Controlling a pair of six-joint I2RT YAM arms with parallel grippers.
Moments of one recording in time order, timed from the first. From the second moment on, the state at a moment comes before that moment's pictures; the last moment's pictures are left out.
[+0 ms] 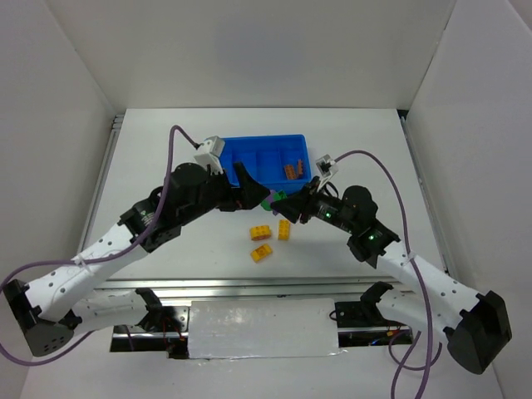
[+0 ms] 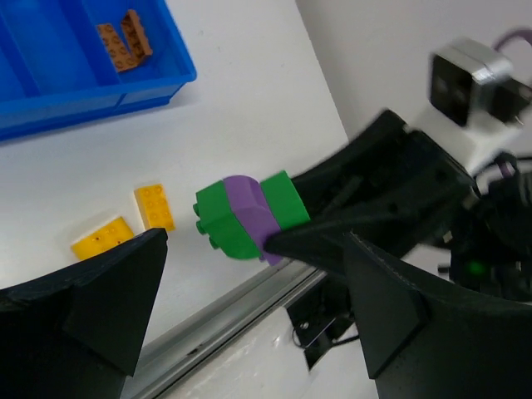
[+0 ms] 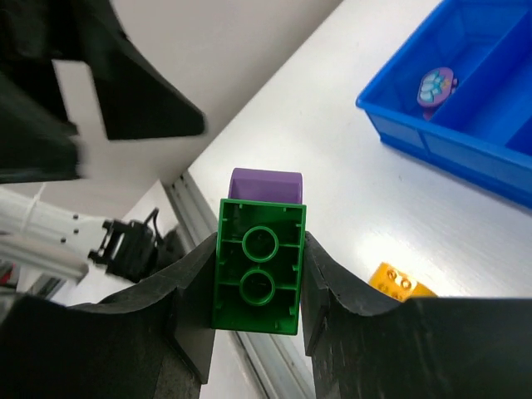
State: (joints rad) left arm -0.82 1.08 1.14 -0.38 -0.09 -0.79; right arm 0.64 0.91 0.60 0.30 -0.33 0.59
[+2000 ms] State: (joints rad) left arm -0.58 1.09 0.93 0.18 0.86 -0.60; right arm 0.48 1.10 0.88 0.28 -1.12 0.65
